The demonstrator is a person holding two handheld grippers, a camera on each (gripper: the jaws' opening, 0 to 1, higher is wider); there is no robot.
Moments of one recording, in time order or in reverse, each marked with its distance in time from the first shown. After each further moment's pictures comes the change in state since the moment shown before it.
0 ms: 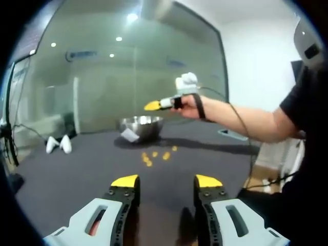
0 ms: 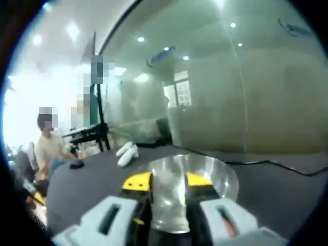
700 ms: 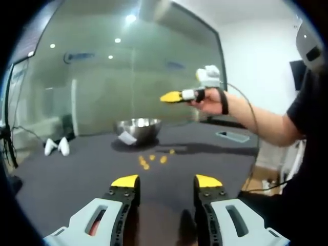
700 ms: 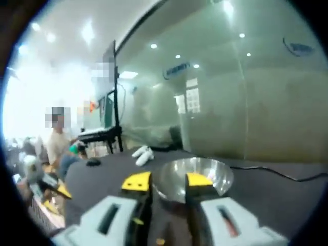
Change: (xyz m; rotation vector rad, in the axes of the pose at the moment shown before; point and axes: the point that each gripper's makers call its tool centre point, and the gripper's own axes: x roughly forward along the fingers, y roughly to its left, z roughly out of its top) left arm 0.005 -0.006 0.006 0.007 -0.015 -0.014; right arm -0.095 0.042 0.006 -0.086 -0.048 0.059
